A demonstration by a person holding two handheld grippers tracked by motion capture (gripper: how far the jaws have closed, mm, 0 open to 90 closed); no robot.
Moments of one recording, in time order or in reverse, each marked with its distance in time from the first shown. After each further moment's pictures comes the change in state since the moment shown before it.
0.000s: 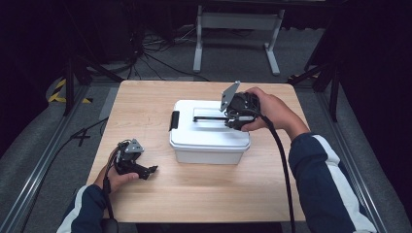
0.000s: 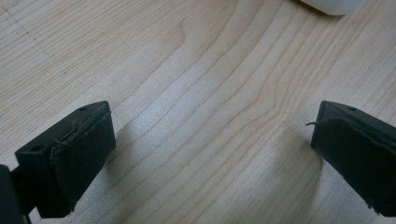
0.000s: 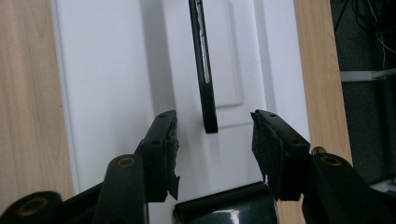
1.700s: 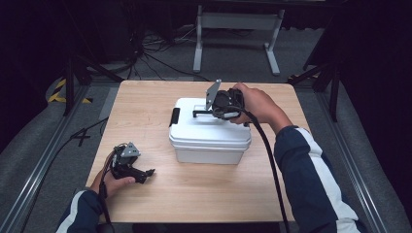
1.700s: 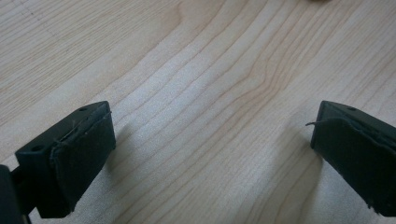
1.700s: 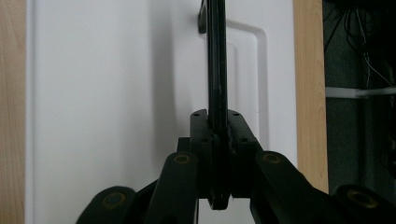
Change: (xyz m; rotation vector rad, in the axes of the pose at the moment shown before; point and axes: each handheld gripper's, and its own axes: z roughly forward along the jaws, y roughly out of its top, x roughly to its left) left arm -0.005 -0.011 -0.009 -0.002 0.006 -0.010; right arm -0.006 0.035 0.013 0.016 -0.024 -0.098
